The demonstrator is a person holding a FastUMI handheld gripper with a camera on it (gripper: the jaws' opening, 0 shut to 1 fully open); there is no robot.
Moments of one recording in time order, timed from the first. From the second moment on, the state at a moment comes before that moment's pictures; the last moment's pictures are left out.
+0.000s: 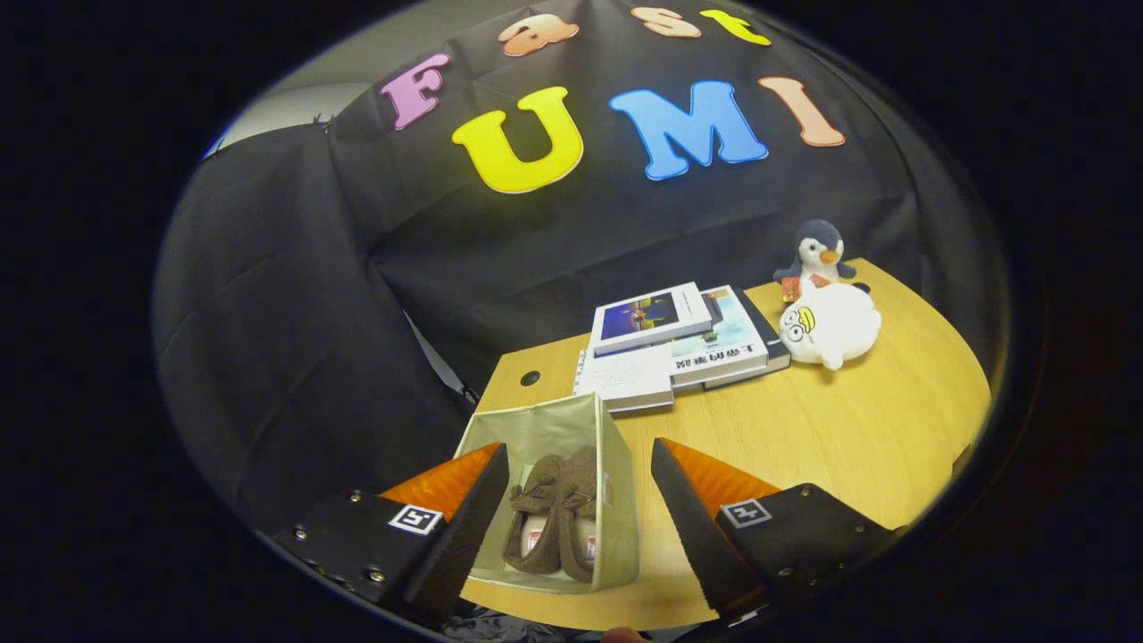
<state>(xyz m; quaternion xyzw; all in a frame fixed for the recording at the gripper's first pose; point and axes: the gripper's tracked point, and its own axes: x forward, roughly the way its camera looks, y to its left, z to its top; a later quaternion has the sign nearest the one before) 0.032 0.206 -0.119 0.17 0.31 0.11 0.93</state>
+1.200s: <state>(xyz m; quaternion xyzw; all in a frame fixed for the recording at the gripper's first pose) -0.025 -0.050 -0.025 0.02 0.09 -0.03 1.00</state>
